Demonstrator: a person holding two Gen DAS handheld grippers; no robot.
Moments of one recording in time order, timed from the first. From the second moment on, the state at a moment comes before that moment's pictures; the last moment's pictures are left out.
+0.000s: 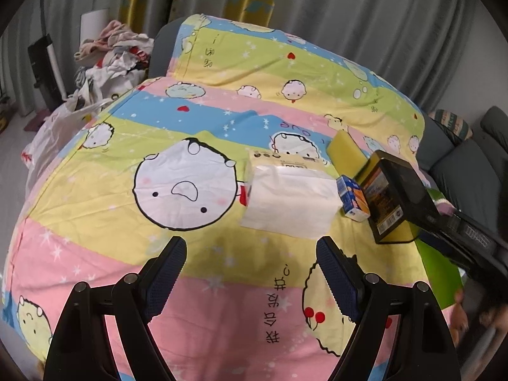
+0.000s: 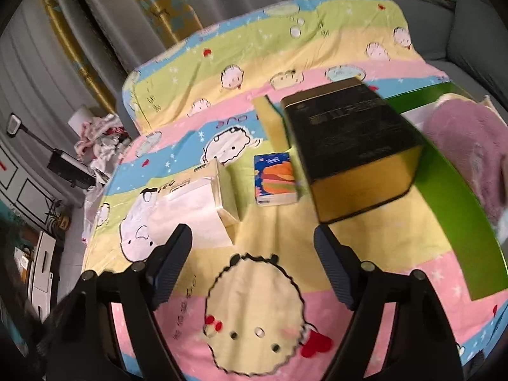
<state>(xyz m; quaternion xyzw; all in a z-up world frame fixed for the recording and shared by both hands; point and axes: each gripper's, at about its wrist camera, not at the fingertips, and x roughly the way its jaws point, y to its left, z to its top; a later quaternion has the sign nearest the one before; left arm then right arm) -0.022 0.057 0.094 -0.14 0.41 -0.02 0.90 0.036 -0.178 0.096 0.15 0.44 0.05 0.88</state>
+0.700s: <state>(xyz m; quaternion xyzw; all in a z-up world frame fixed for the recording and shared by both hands) -0.011 0.086 0.088 -0.21 0.43 -0.04 0.88 0.172 -0.110 0.039 -0.11 0.59 -0.05 0.80</state>
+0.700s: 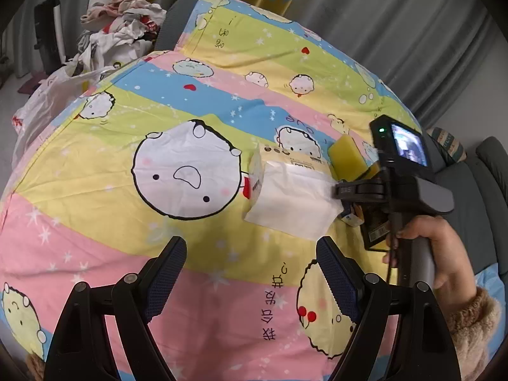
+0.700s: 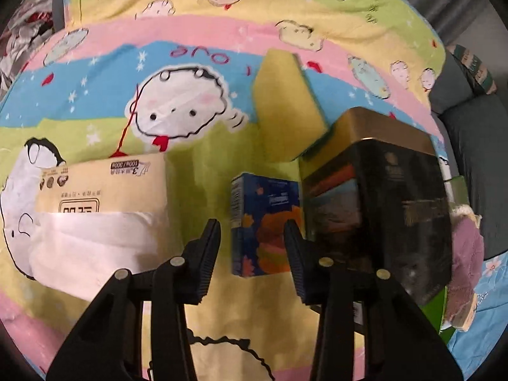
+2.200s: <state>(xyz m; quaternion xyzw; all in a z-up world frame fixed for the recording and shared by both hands) -0.019 0.056 0.085 -0.16 0.46 -0.06 0.87 -0.001 -0.162 0.094 0.14 0.46 0.14 0.87</state>
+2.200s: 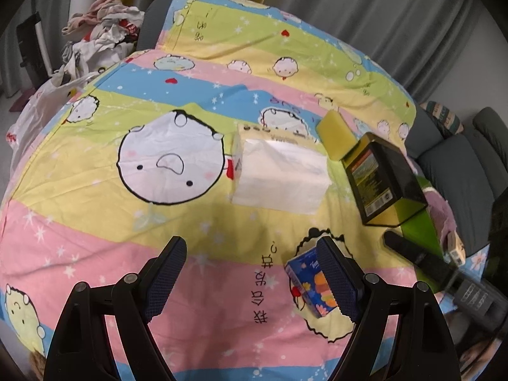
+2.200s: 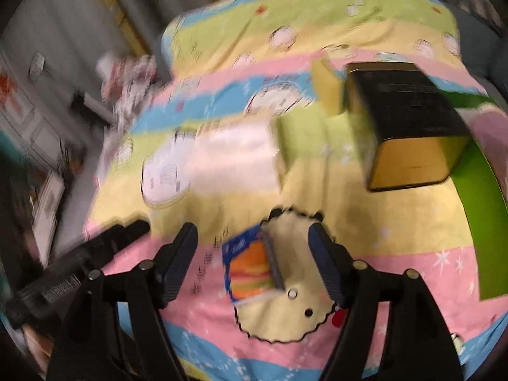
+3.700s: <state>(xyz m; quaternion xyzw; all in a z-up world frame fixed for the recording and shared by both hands) -0.044 -0.034 0.068 -0.12 0.44 -0.19 0.87 -0.005 -0.166 0.056 0.19 0.49 0.24 0.81</state>
